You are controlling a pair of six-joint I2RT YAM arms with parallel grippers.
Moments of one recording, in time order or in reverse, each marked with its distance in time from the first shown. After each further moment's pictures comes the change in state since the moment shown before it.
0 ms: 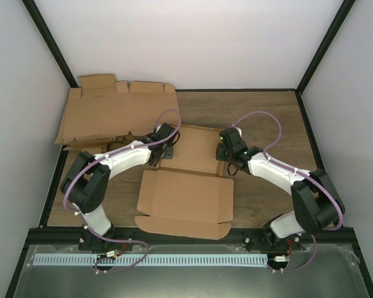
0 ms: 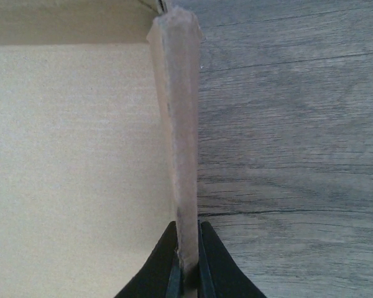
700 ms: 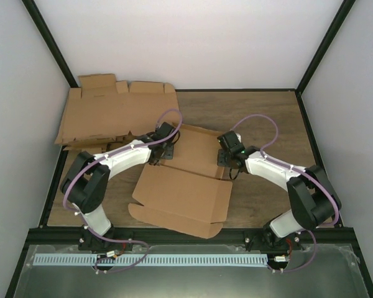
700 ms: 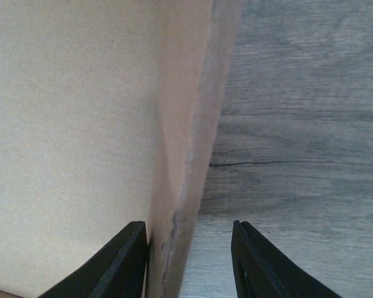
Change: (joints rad) left arm 0.000 0.000 0.014 -0.022 0.023 0.043; right arm 0.005 0.042 0.011 -0.121 0.008 -0.004
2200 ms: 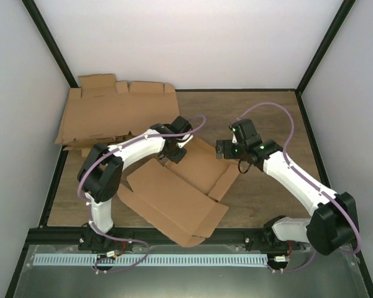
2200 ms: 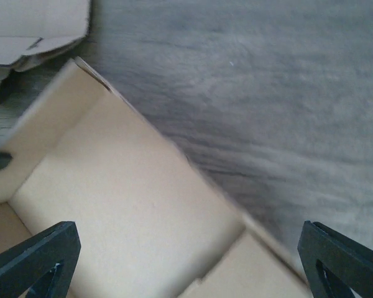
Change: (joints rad) left arm -0.046 0.176 0.290 -0.289 0.178 0.474; right arm -0.060 -0.242 0.116 -0.230 -0.174 -0.145
